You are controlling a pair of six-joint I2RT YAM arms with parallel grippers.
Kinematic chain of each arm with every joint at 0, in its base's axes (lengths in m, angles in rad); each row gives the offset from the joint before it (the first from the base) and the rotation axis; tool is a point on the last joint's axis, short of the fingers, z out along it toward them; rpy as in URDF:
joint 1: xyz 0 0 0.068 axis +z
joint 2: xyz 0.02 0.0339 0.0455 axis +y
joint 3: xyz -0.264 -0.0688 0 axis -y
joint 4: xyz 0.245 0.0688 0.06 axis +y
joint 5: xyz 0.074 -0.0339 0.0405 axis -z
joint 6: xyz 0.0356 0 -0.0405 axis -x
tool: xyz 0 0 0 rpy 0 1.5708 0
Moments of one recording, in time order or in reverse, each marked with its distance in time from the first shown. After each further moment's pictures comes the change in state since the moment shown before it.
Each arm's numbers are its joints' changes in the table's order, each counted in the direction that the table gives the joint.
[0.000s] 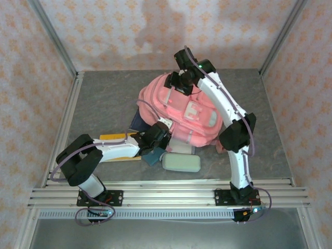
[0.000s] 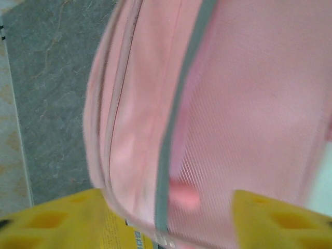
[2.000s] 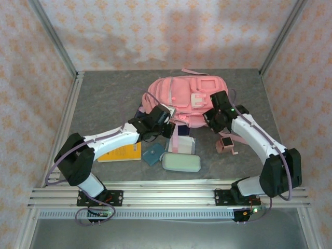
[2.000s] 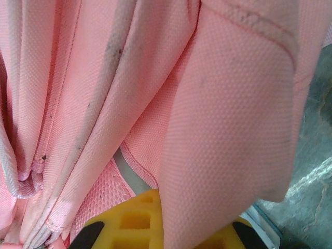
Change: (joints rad) left arm 0.078 -0.009 0.282 0.321 0.261 0.117; right arm -0.203 -0.736 -1.275 -0.475 0.085 -0.562
